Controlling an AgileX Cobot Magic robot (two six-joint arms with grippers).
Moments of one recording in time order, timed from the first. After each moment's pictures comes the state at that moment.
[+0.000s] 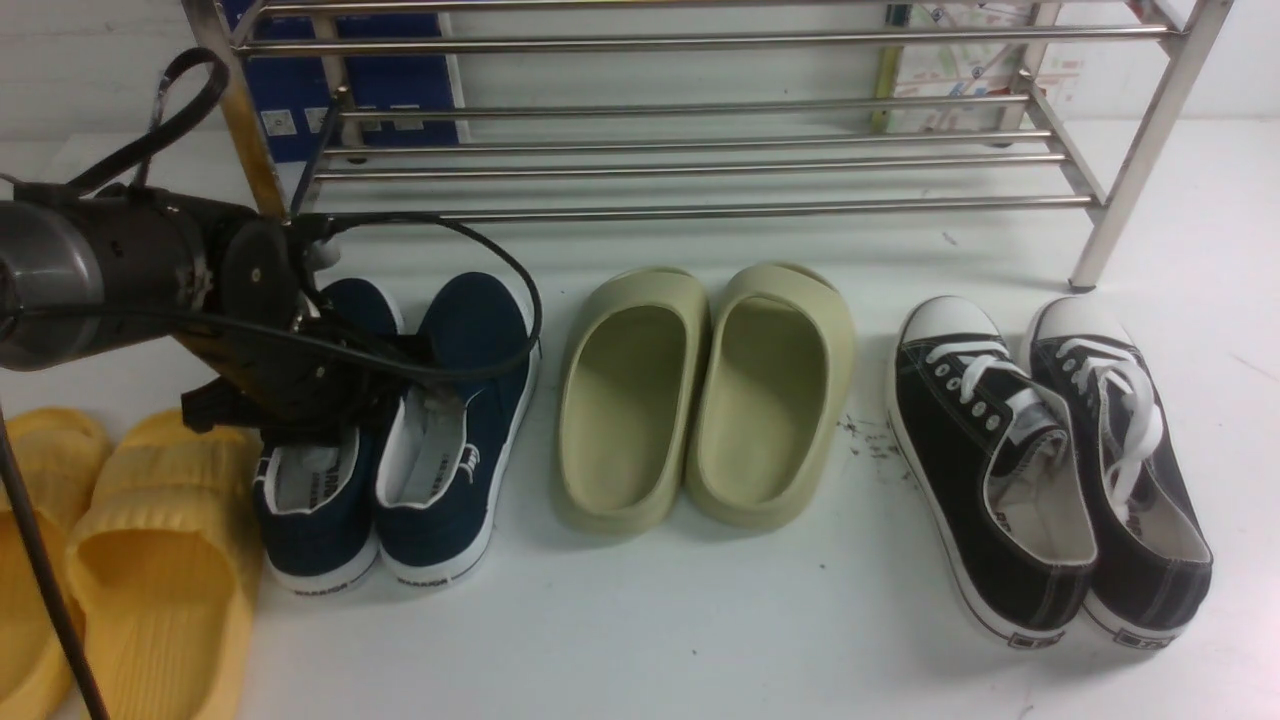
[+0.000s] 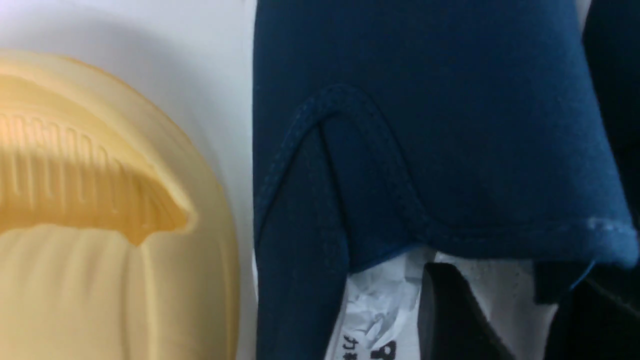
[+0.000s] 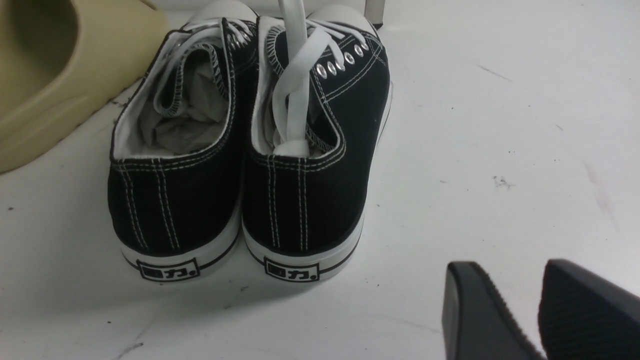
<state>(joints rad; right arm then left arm) -0.05 -0.01 0.01 0.05 0.39 -0.03 -0.17 1.76 -1.11 0.06 0.52 -0.49</state>
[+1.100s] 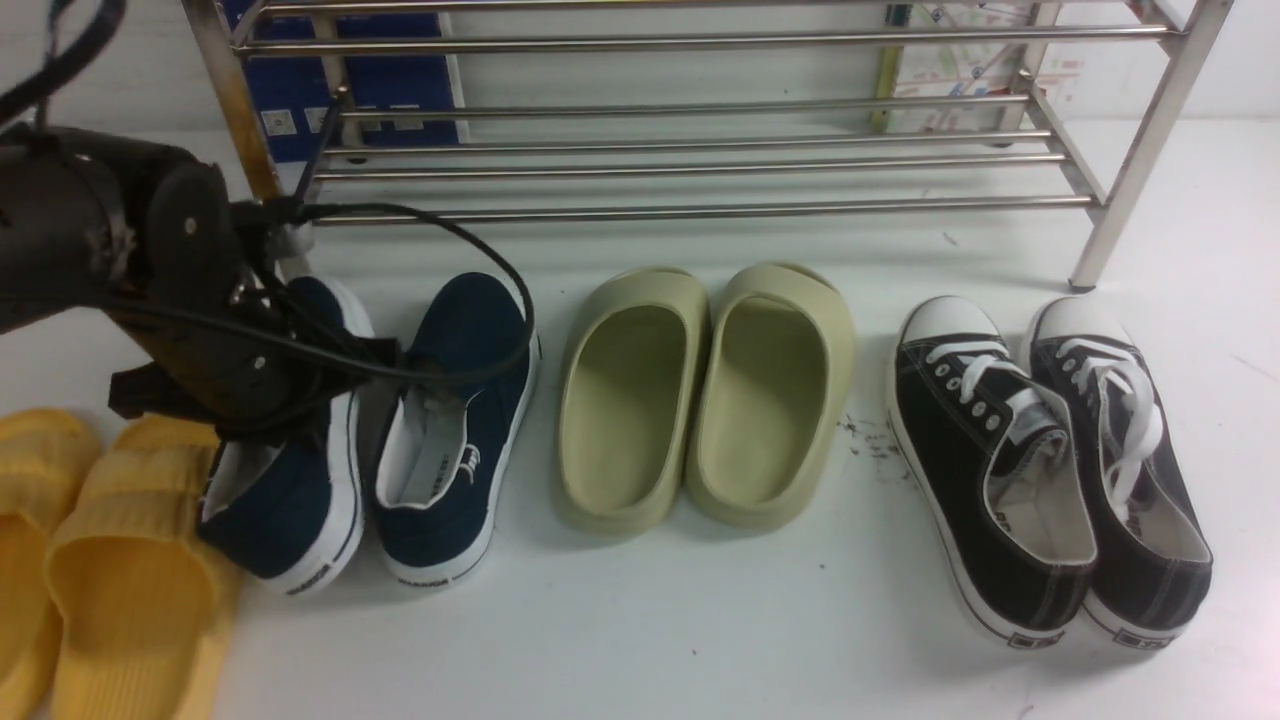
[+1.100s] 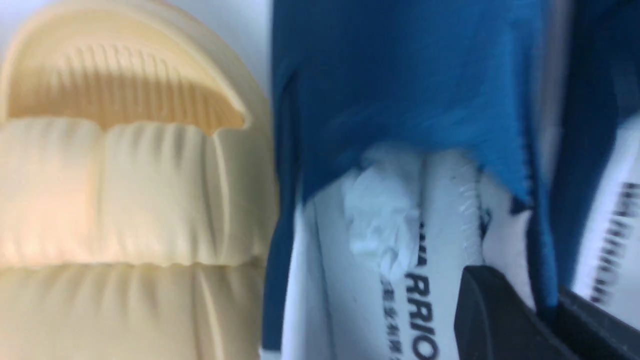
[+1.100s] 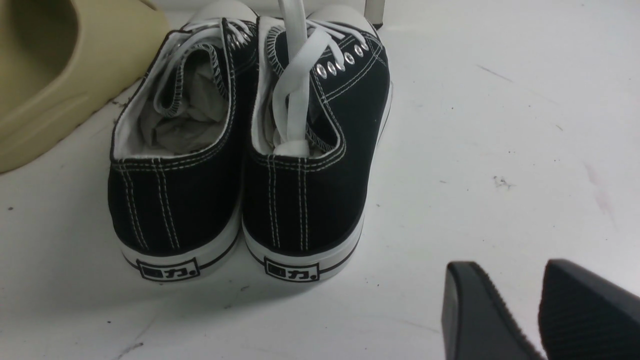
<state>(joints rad) -0.05 -0.01 0.01 0.05 0.39 -0.03 -0.18 1.58 -1.11 0.07 0.76 -0.37</state>
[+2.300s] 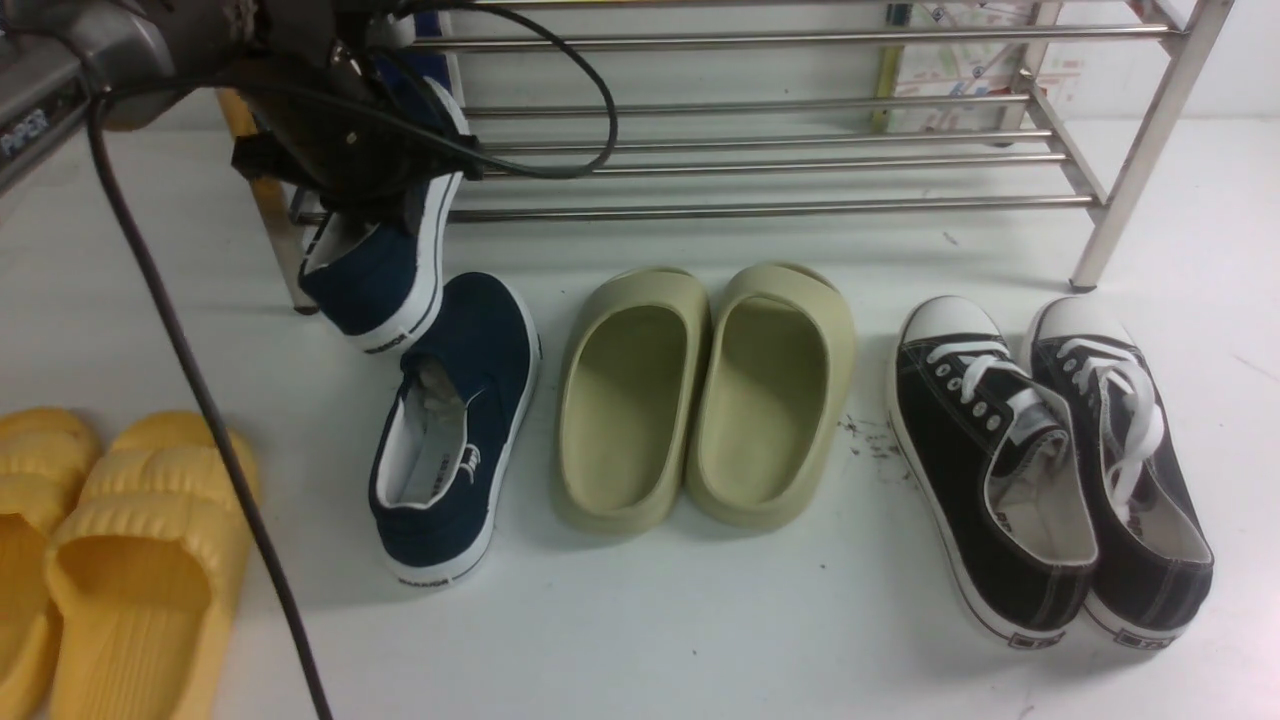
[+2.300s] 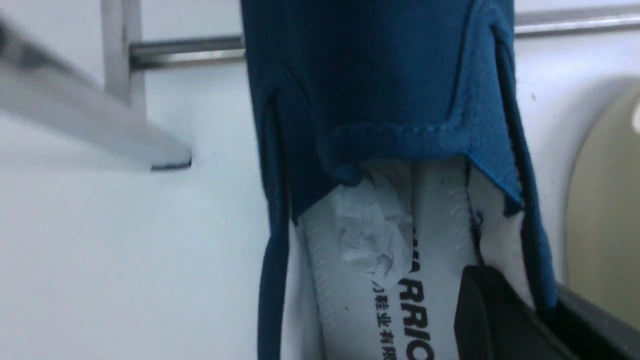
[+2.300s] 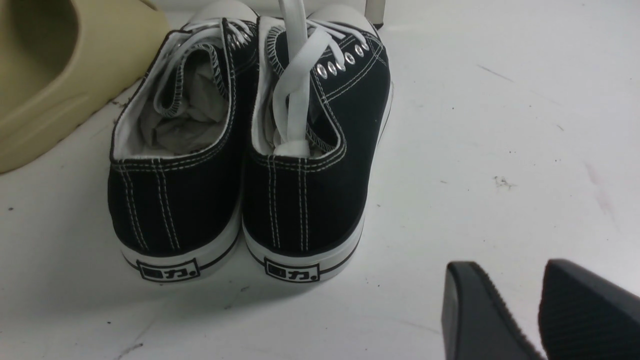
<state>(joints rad) -0.05 -0.01 0.01 0.06 0.39 -0.03 -0.17 2.03 -1.88 -0.02 0.93 -0.11</state>
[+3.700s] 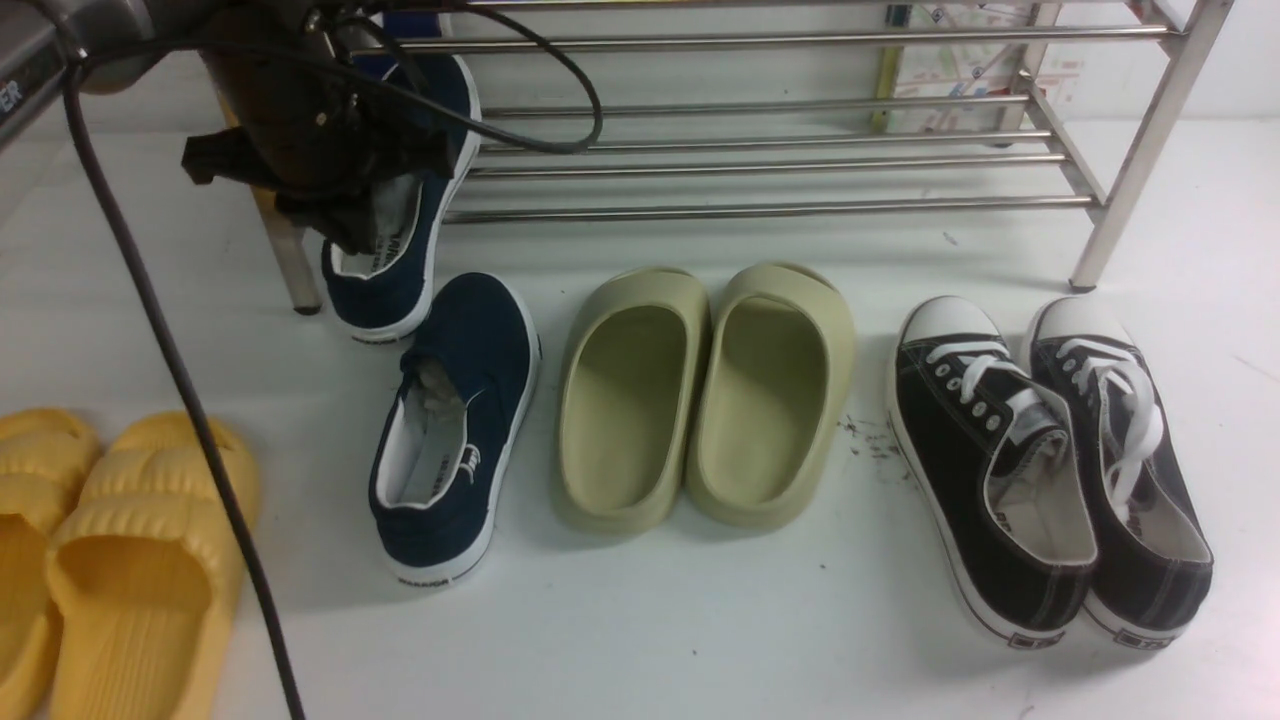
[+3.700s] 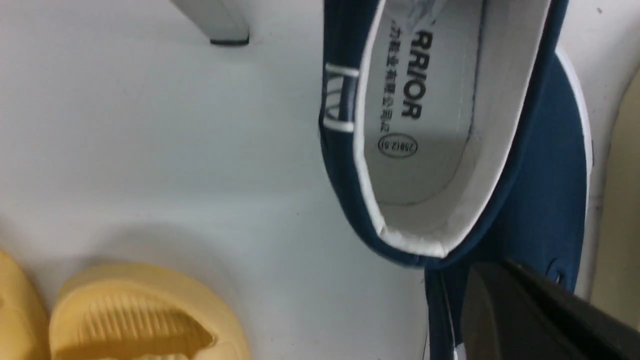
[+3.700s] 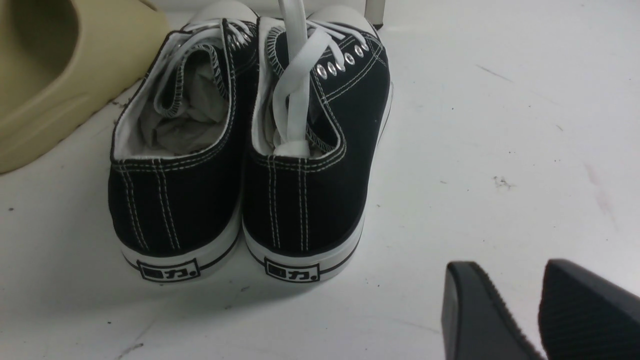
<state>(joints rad) -0.05 -0.01 0.01 0.05 0.39 -0.03 -0.18 1.95 -1.84 0.03 1.15 -0.23</state>
